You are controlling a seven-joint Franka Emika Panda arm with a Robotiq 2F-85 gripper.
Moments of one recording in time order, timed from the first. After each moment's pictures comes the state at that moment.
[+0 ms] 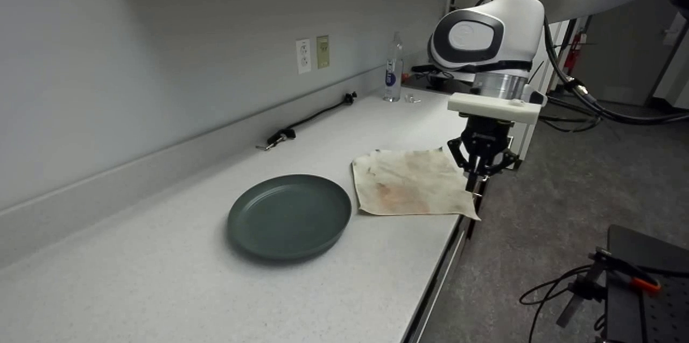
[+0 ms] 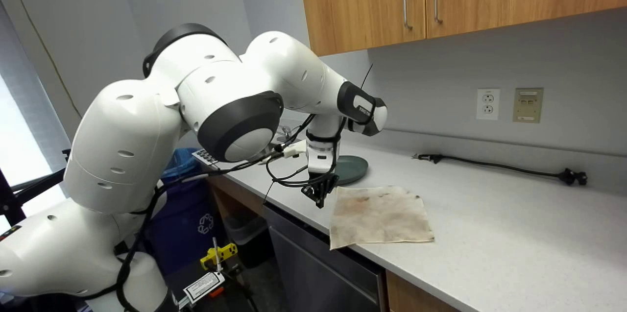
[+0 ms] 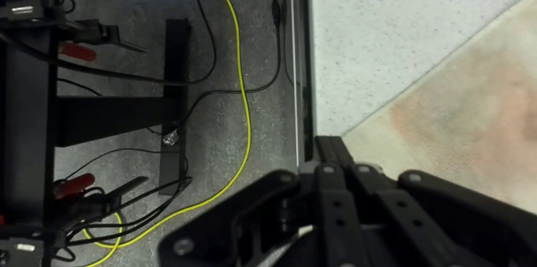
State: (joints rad) arm -0.94 0.86 1.19 -1.82 2.51 4.16 -1.21
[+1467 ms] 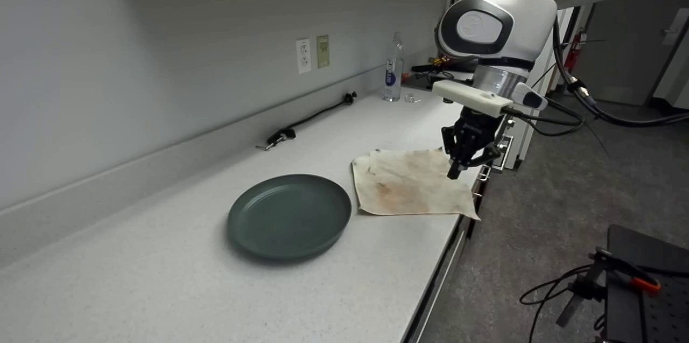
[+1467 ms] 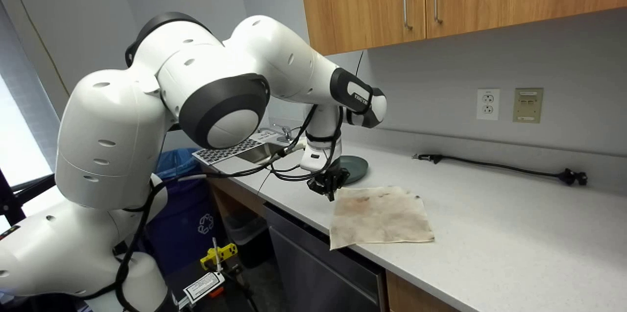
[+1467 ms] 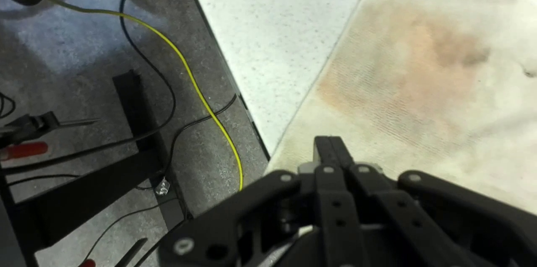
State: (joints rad) arm -0.97 0.77 1.18 -1.85 2.51 4.00 -0.83
